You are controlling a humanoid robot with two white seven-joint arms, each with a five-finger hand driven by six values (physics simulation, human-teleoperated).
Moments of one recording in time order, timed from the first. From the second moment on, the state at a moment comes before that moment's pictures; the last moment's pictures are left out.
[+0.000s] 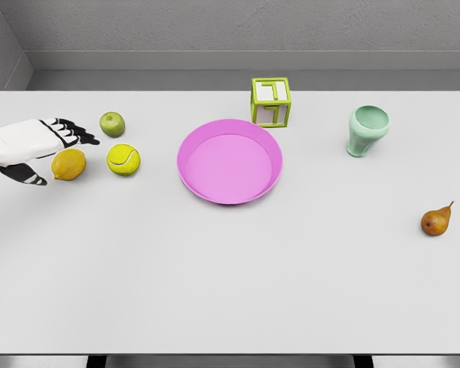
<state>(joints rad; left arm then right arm) -0.57 0.99 -0.58 -1.37 -0.41 -0.61 -0.38 -0.04 0.00 0.00 0.05 0.01 0.09 0.01</state>
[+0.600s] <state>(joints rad) -0.58 0.94 -0.54 -1.37 -0.59 -0.61 -0.37 -0.02 0.00 0.00 0.06 0.01 0.09 0.01</state>
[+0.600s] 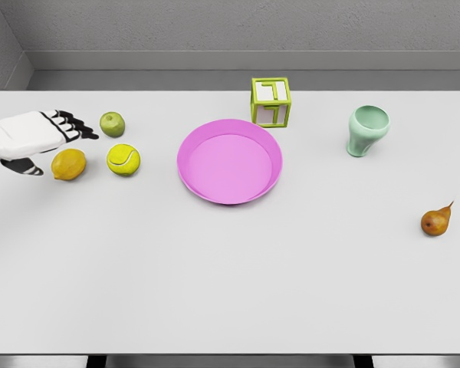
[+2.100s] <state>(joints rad) -0.59 0.84 -0.55 -1.22 -0.69 -0.61 -0.37 -0.02 0.00 -0.01 0.06 0.01 0.09 0.01</state>
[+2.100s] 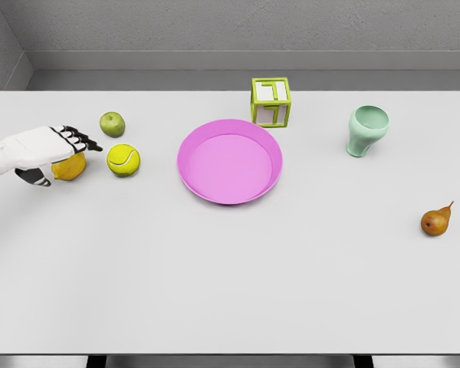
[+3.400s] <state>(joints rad) -0.59 0.82 -0.55 -1.18 -0.71 -0.61 -0.36 -0.02 0.00 0.00 0.06 0.01 0.09 0.01</state>
